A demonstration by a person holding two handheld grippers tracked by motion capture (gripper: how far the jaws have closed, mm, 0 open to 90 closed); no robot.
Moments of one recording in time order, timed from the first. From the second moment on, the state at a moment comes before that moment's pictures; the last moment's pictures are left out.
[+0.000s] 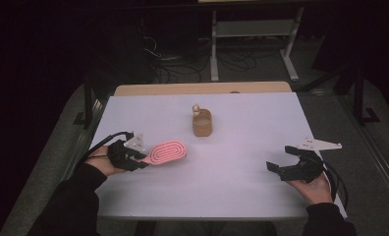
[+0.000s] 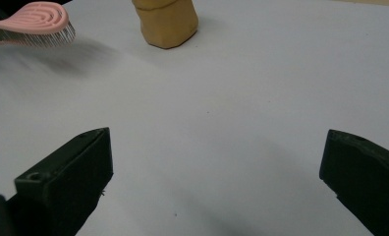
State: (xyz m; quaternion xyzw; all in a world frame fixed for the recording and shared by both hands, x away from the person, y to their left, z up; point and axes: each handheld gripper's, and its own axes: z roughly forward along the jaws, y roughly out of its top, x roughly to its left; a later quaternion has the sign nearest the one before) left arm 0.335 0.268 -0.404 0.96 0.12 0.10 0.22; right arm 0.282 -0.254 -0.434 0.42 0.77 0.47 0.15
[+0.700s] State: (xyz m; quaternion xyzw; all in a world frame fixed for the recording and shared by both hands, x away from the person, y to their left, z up) left arm 0.341 0.250 -0.368 0.96 0.10 0.13 0.24; right arm 0.282 -0.254 -0.433 0.42 0.76 0.47 0.15
